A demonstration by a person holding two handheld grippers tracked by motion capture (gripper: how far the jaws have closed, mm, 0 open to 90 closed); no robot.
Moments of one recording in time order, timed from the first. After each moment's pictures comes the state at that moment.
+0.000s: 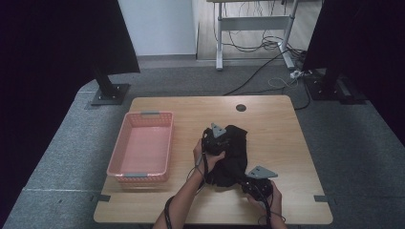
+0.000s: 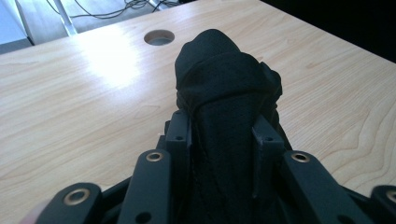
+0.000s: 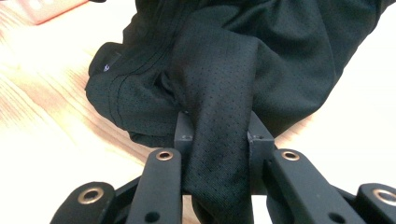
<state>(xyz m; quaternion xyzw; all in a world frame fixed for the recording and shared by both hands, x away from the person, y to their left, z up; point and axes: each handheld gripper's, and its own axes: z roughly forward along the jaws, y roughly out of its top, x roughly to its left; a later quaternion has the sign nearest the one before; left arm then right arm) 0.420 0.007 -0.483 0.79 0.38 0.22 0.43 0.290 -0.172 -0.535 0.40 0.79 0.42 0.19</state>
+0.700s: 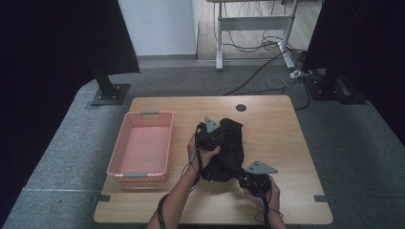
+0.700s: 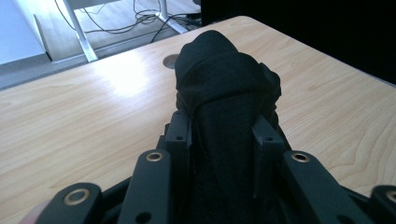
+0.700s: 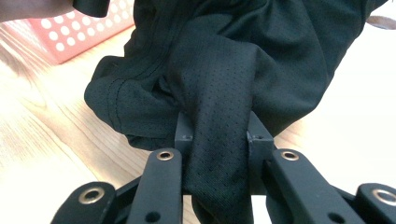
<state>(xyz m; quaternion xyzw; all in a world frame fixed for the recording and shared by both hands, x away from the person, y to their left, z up) 0.416 0.024 -0.450 0.77 0.38 0.24 0.44 0.290 -0.162 -0.504 0.40 0.78 0.45 0.20</state>
